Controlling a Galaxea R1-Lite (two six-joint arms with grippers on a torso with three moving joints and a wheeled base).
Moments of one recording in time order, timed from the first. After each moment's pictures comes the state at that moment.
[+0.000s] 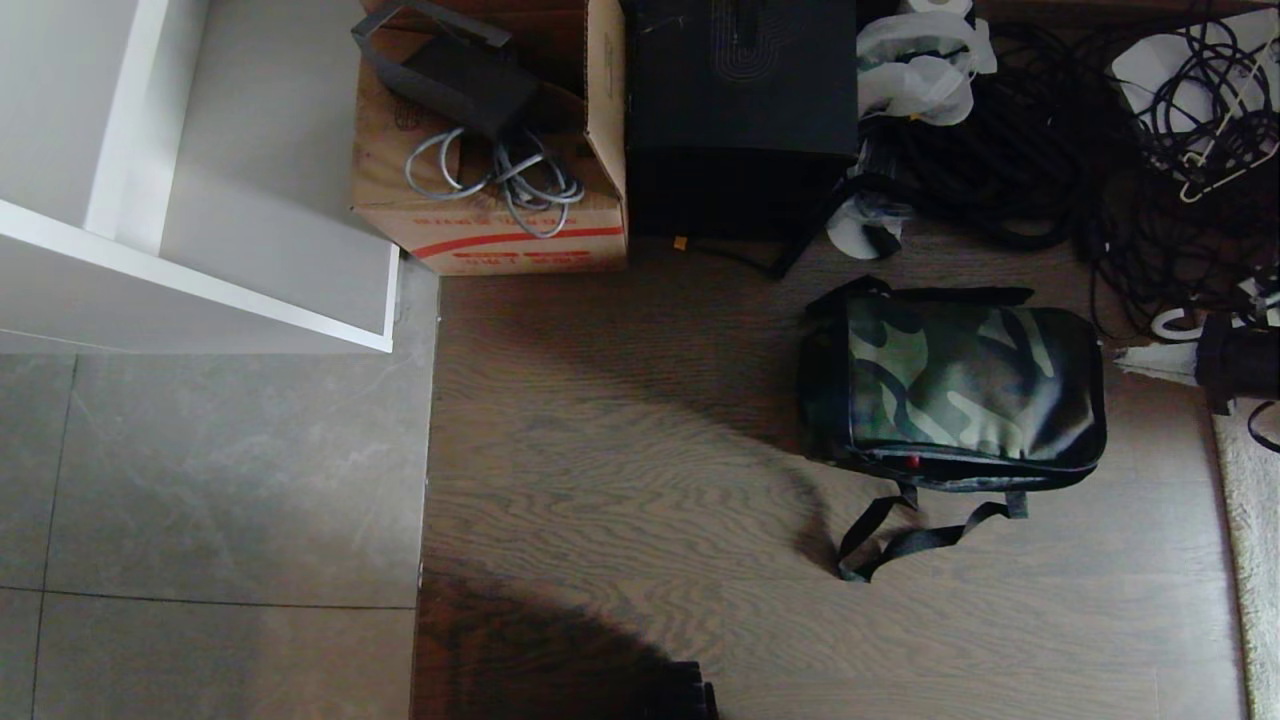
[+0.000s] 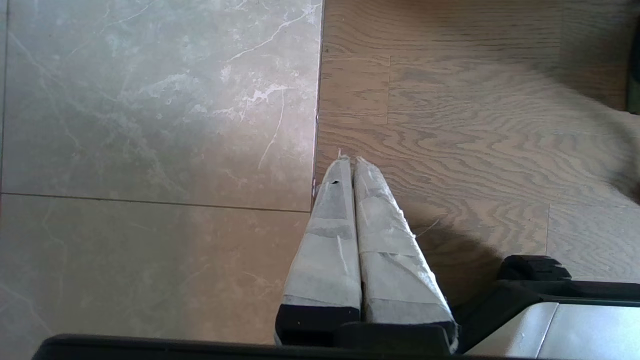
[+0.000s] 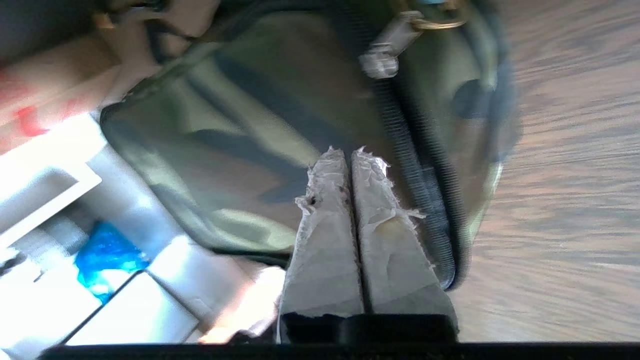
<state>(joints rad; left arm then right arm) 0.00 0.00 0.00 0.00 0.00 0.00 -0.62 2.15 -1.58 0.07 1.00 0.27</state>
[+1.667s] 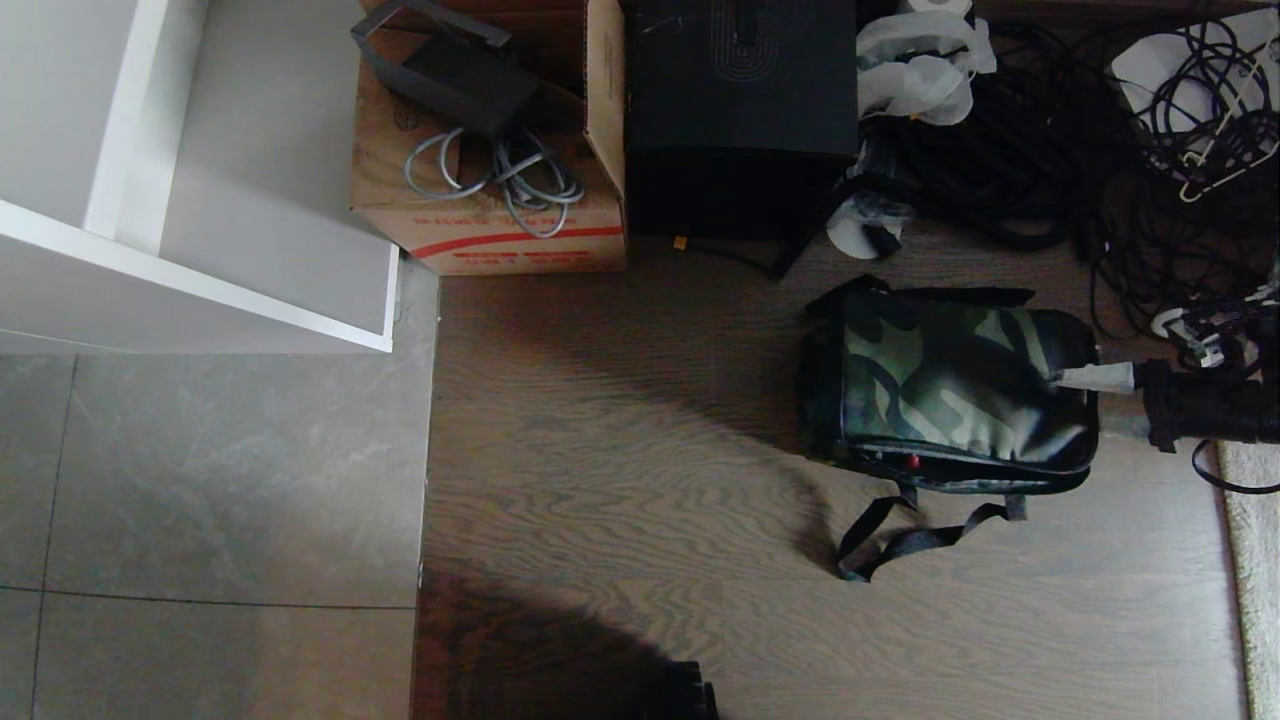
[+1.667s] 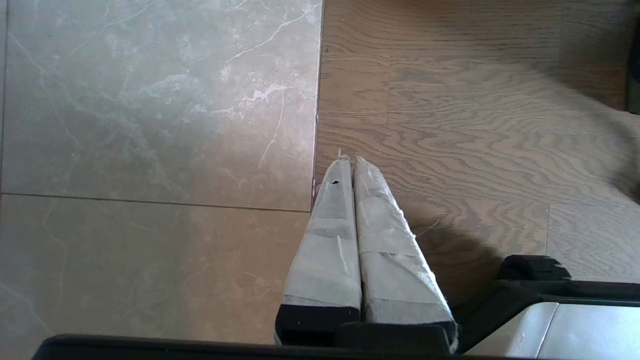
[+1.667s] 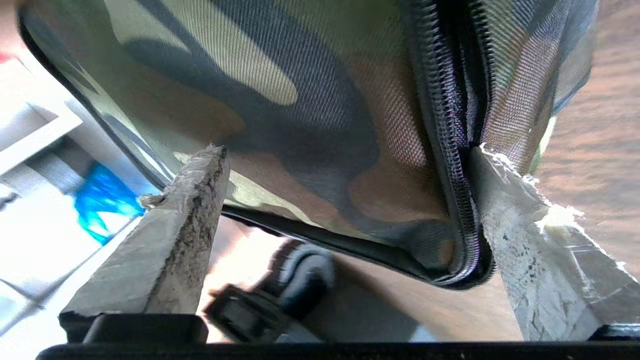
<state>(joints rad) 0.00 0.00 0.00 0.00 0.00 0.00 -0.55 2.19 -1.47 0.09 1.02 0.15</state>
